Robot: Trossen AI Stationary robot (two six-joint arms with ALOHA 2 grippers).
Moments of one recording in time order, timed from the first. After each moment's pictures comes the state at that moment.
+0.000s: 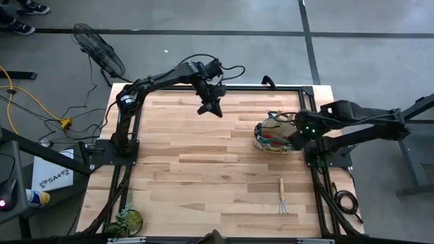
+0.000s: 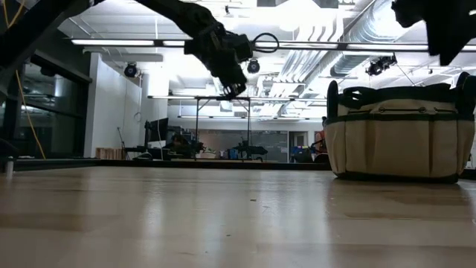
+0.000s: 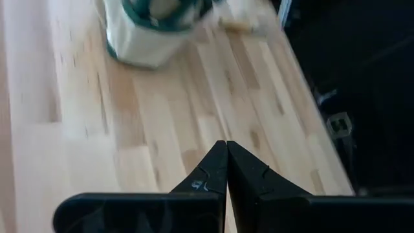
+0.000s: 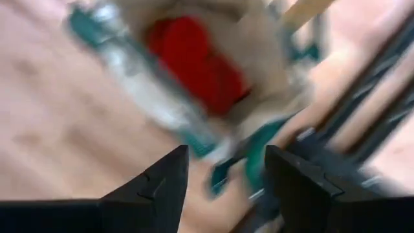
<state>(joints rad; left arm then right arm) 0.55 2.03 1.88 -1.05 0.89 0.52 -0.01 0.93 1.11 -1.51 0.08 0.98</state>
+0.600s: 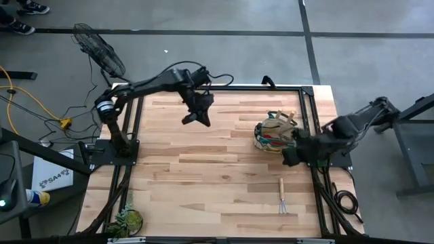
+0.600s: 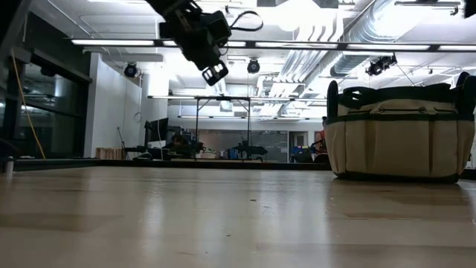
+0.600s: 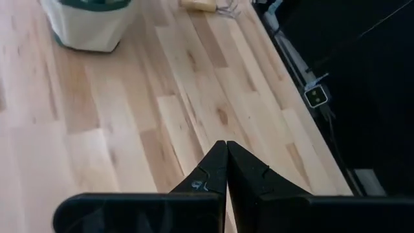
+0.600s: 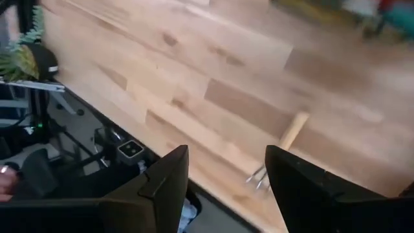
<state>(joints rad) 0.51 1.77 1.60 -1.03 0.87 0.60 0.45 0.96 1.11 -1.16 0.03 1.68</state>
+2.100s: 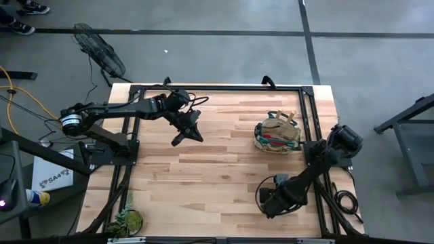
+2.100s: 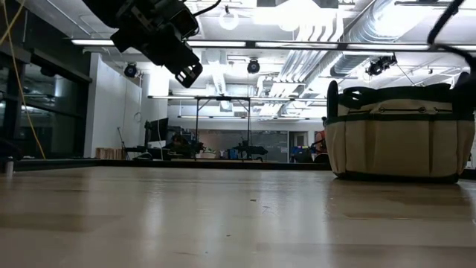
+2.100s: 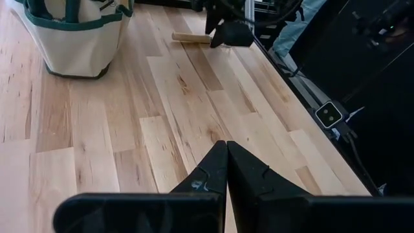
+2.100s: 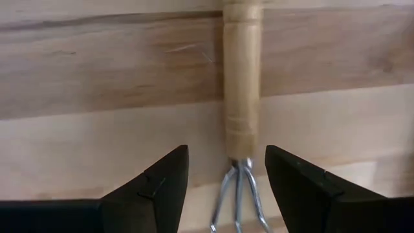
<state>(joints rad) 0.37 1.34 0.90 -0.23 0.80 0.23 0.74 1.80 1.09 -0.93 -0.10 2.37</state>
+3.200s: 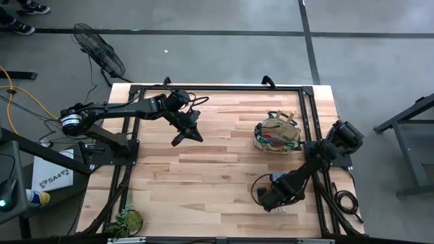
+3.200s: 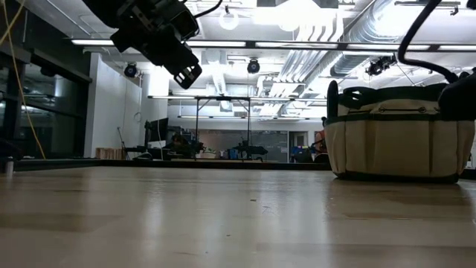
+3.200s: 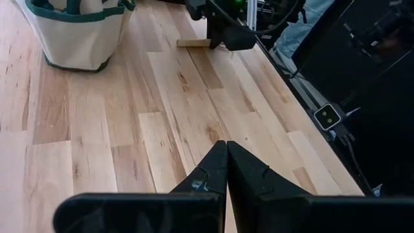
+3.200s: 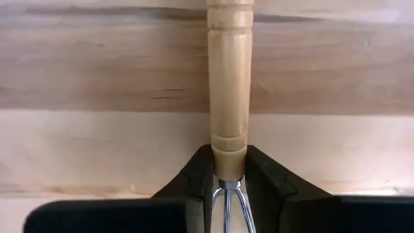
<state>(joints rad) 0.37 1.34 0.90 -0.23 0.80 0.20 0.66 1.80 0.97 -0.81 -0.09 2.18</state>
